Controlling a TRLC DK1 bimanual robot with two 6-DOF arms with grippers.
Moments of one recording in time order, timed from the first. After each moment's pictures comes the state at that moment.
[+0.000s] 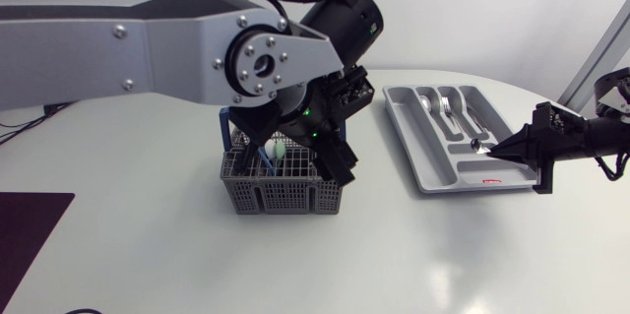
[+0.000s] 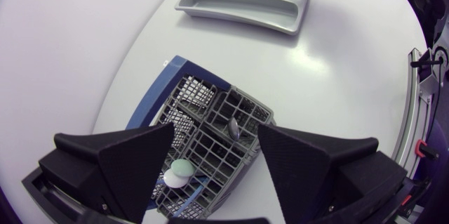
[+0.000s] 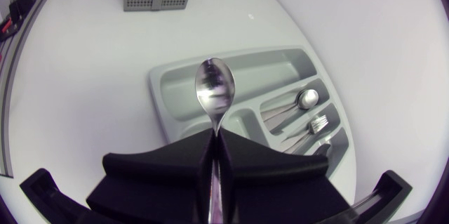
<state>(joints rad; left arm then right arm) -0.88 1.76 1.49 -0.71 -0.30 0.32 -0.45 1.77 1.13 -0.62 -0.70 -1.65</state>
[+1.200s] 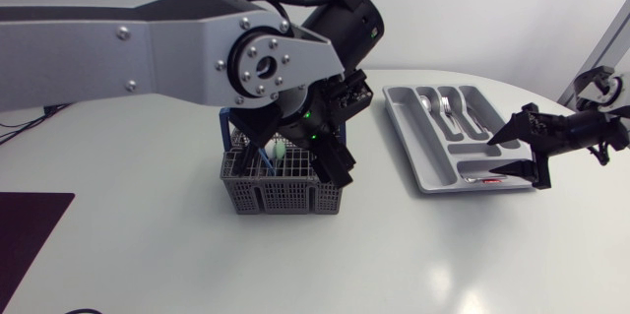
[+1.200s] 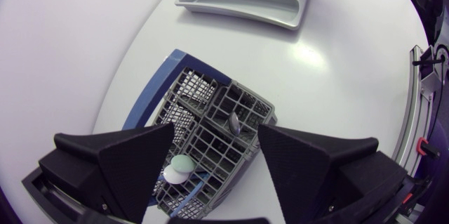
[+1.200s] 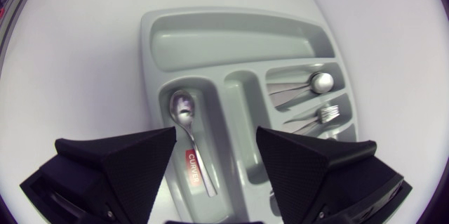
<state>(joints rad) -0.88 1.76 1.49 -0.73 -0.32 0.31 -0.44 1.92 1.28 -0.66 -0.54 -1.79</state>
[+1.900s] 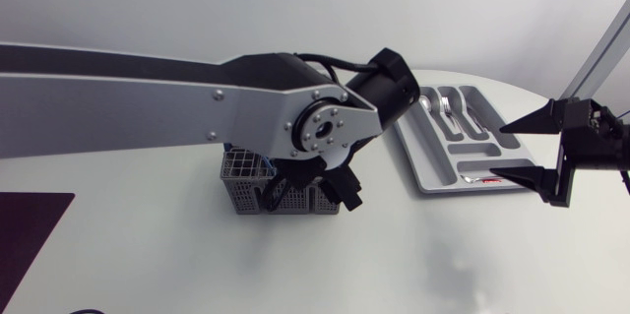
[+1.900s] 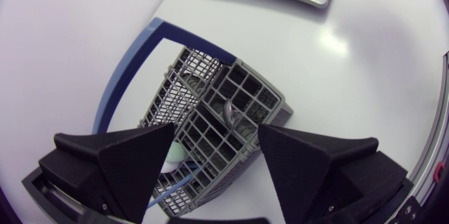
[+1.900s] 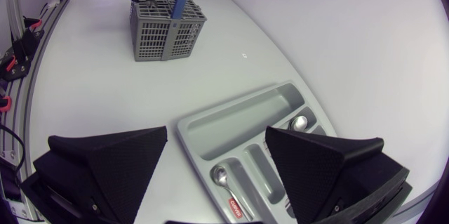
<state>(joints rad) -0.97 1.88 1.47 -0.72 -0.57 0.14 -0.47 1.41 0.92 -0.66 -0.85 -1.51</state>
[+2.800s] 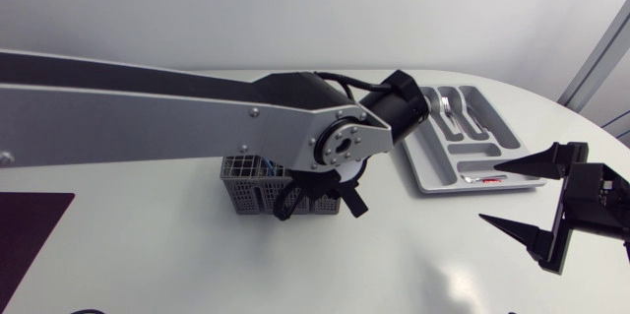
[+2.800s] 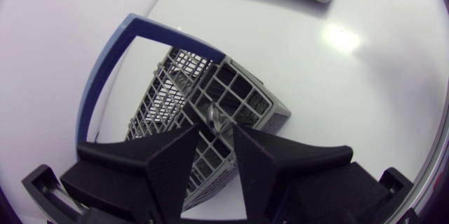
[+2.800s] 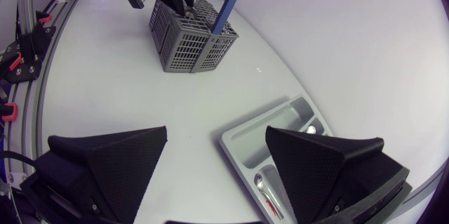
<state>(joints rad) -0.98 1.94 1.48 -0.72 -0.59 0.10 -0.47 1.01 0.57 -0.61 -0.91 -1.48</state>
